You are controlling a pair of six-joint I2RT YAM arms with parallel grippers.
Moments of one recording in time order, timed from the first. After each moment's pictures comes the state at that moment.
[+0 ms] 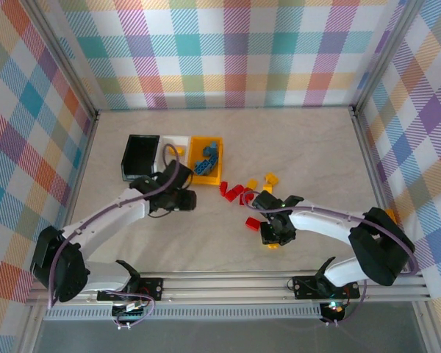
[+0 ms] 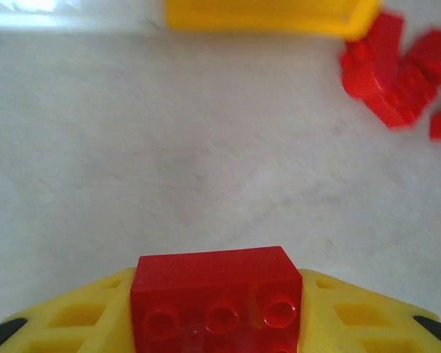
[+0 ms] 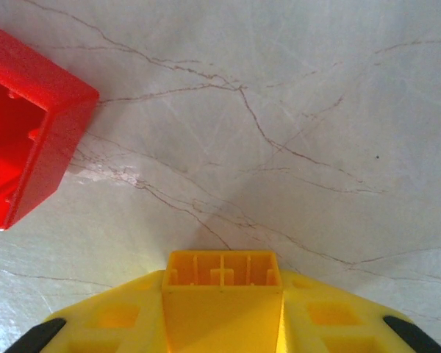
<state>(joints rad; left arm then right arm) -0.59 1.29 0.98 -0.80 -0.09 -0.53 0.79 1.41 0.70 -0.77 -0.01 0.66</state>
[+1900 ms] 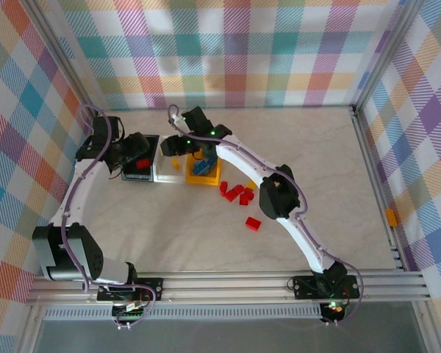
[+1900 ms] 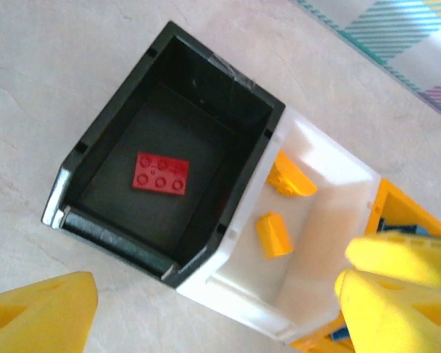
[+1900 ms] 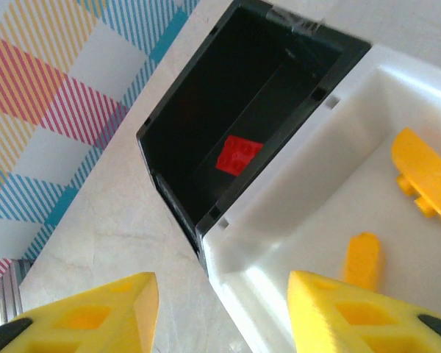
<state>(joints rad) 0.02 1.40 1.24 -0.67 0.04 -0.53 0.76 2.56 2.50 -0.61 -0.48 0.40</state>
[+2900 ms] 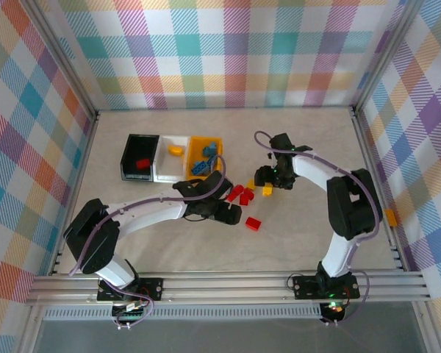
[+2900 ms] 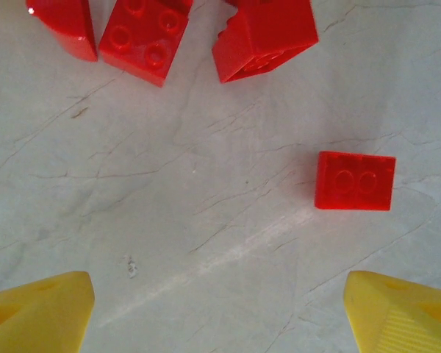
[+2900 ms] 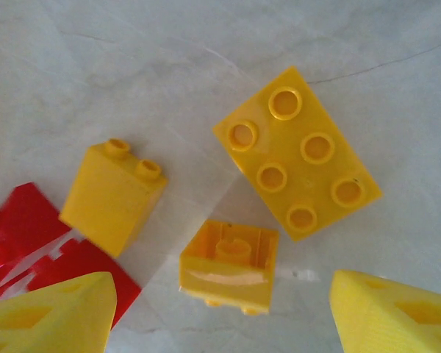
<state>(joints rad) -0.89 1.58 1.07 -0.58 0.04 -0.53 0.35 1.82 1.21 -0.69 -0.16 0.38</state>
